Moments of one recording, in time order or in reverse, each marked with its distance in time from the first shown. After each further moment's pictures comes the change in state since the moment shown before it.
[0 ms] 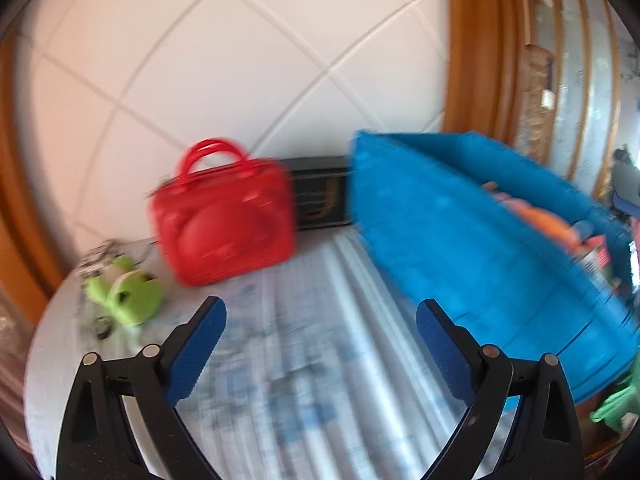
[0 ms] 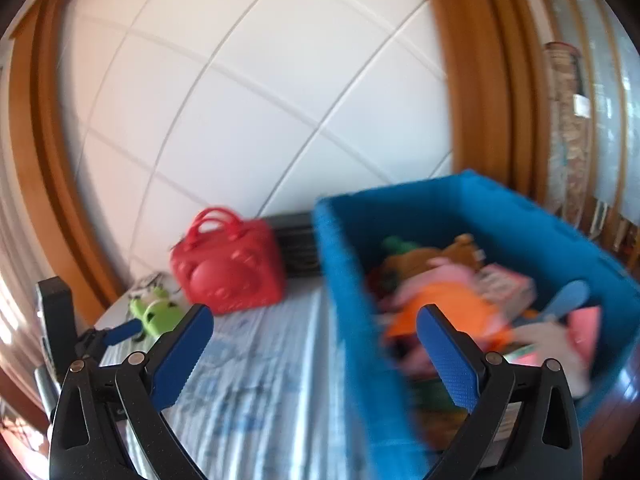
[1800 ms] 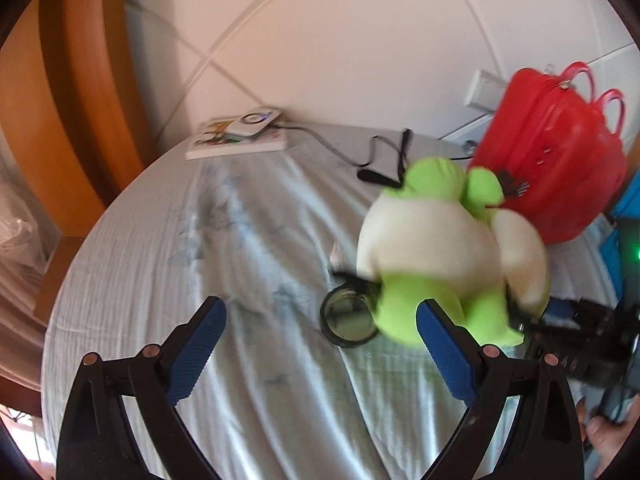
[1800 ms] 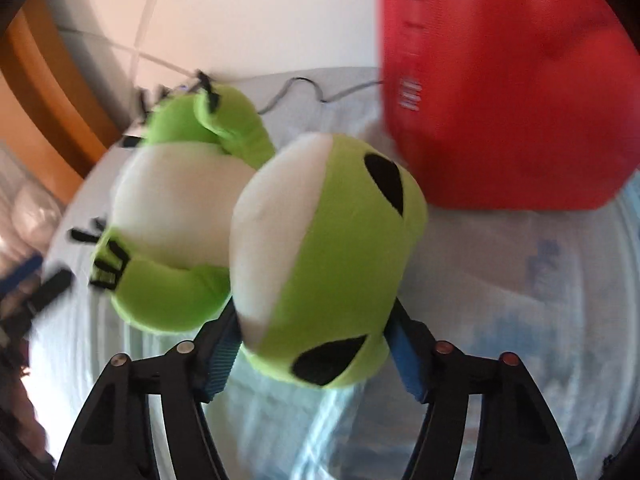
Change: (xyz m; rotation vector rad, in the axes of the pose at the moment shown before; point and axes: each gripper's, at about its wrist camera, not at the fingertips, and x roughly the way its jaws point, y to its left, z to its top) left arm 0.207 0.459 -0.091 -0.292 0.259 0.159; right arm 0.483 0.368 -0.153 -0.149 0.603 0.083
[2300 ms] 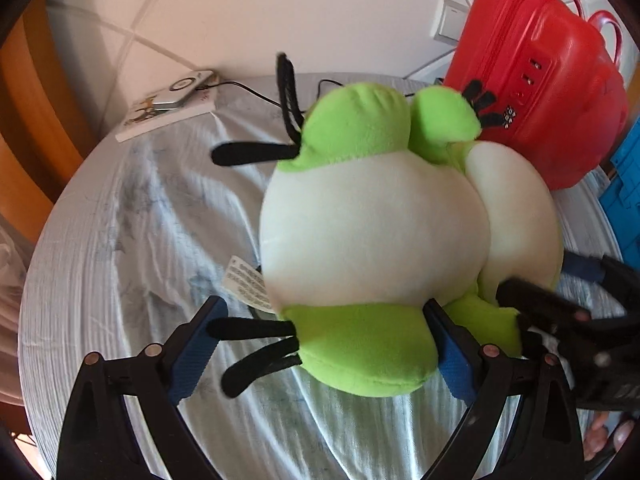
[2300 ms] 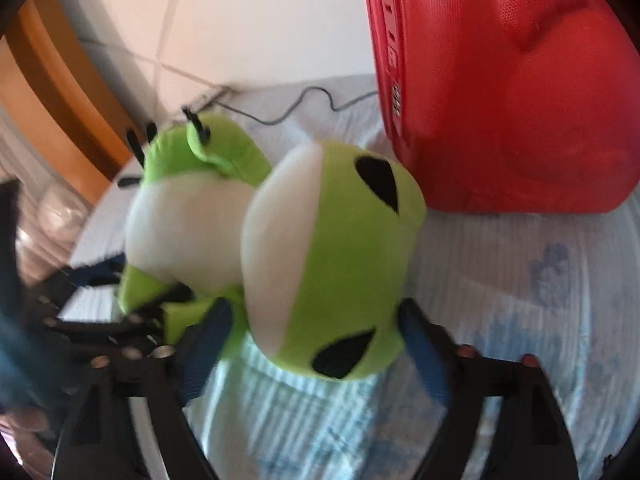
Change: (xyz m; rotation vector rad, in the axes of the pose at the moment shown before) left arm 0.057 -0.051 -0.009 0.118 0.148 -0.024; right arm -0.013 -0.020 -0.001 -0.010 -0.041 0.130
